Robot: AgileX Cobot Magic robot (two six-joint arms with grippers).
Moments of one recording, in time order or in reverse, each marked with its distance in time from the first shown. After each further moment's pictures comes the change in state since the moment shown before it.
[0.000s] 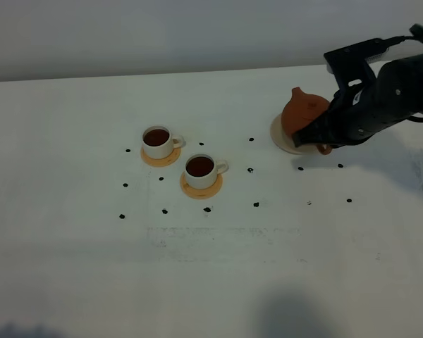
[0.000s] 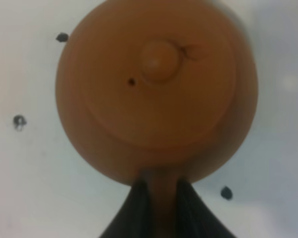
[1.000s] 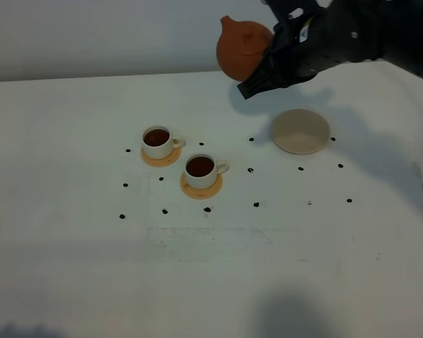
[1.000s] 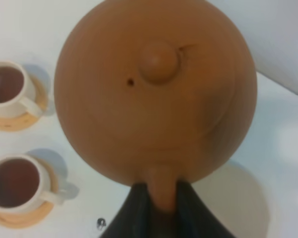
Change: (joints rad) left arm 0.000 0.000 0.000 0.000 0.000 0.000; right arm 0.158 -0.054 -0.291 -0.093 0.113 -0.070
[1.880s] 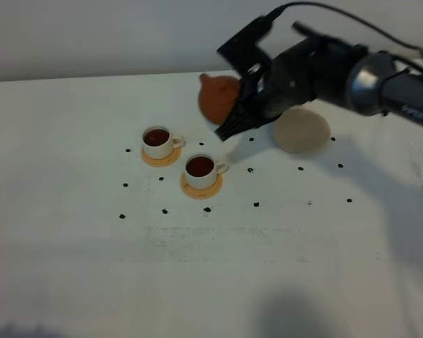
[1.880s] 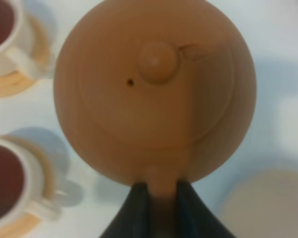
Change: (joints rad) left arm 0.000 0.000 0.000 0.000 0.000 0.001; right arm 0.043 0.273 -0.107 -0.050 -0.033 -0.005
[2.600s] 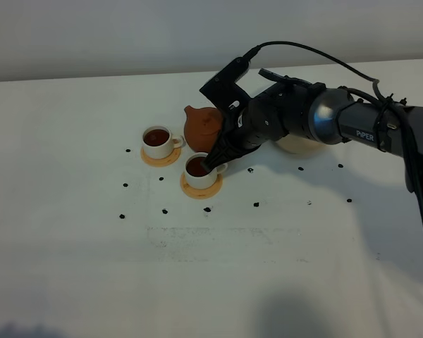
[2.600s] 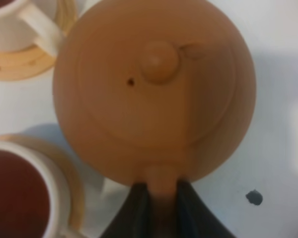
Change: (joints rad) left arm 0.000 0.000 0.000 0.000 0.000 0.000; right arm 0.059 0.154 0.000 -0.008 -0.130 0.004
